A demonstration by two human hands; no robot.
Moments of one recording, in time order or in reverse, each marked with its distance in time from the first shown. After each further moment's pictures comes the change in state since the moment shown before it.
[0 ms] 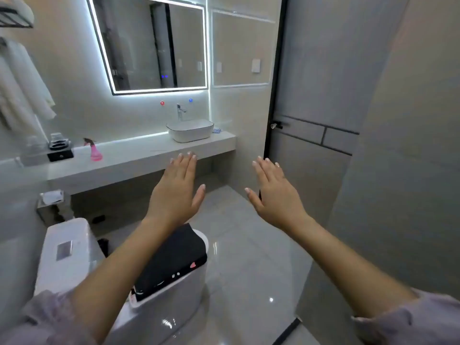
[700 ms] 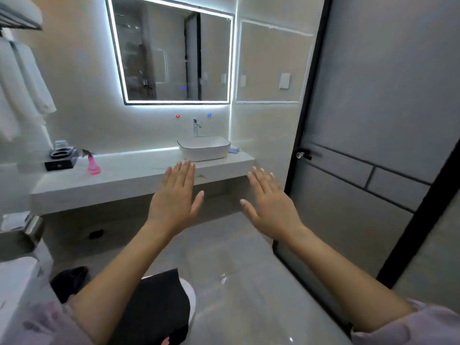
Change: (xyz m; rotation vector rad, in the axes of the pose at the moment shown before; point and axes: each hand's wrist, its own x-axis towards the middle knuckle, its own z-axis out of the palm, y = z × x) left_hand 0.213 -0.025 0.205 0.112 -0.042 -0.151; right_hand 0.241 0.161 0.156 0.011 -0.007 -0.202
